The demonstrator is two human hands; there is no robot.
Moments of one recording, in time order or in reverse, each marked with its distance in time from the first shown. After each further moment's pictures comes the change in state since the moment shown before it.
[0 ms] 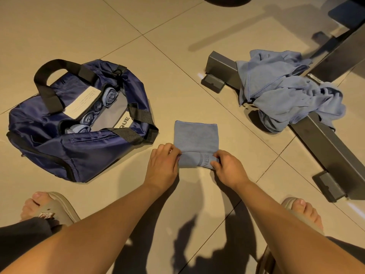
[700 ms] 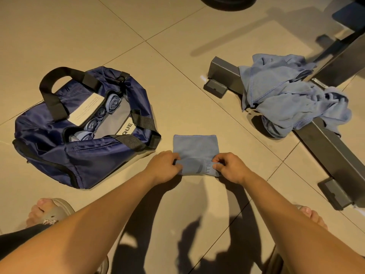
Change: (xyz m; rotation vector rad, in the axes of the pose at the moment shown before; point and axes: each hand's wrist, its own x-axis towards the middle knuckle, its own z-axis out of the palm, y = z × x) left_hand 0.037 -0.017 -0.020 -0.175 -0.447 -0.196; right_hand 0.032 0.003 -0.015 0.229 -0.227 0.104
